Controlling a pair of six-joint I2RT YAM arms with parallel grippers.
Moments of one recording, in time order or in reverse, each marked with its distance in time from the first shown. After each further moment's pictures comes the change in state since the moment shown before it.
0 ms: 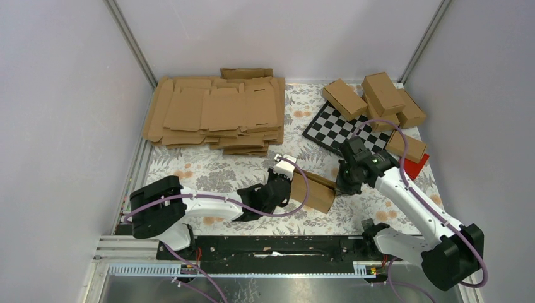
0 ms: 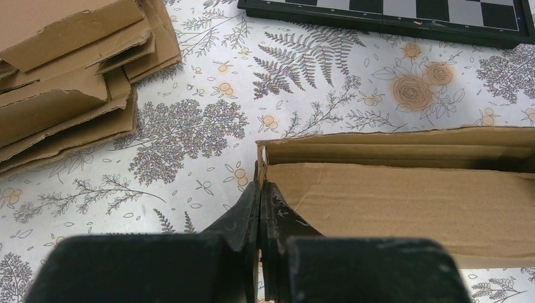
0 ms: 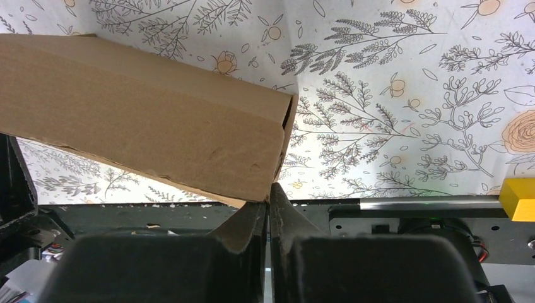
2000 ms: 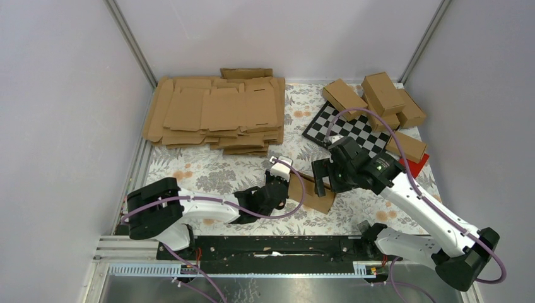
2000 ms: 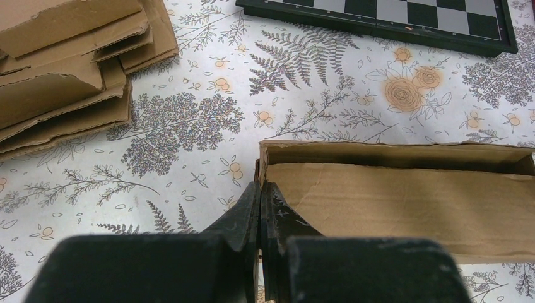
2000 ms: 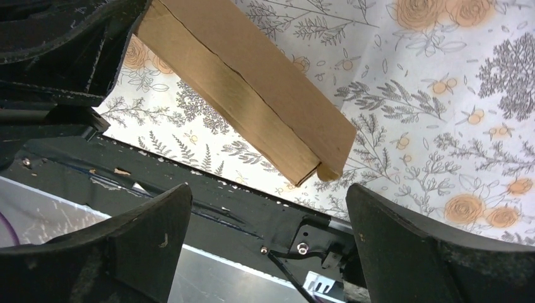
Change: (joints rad) left arm -0.011 -0.026 -0.047 0.043 -0.006 -0.044; right arm 0.253 -0.066 0.166 -0.047 0.062 -0.251
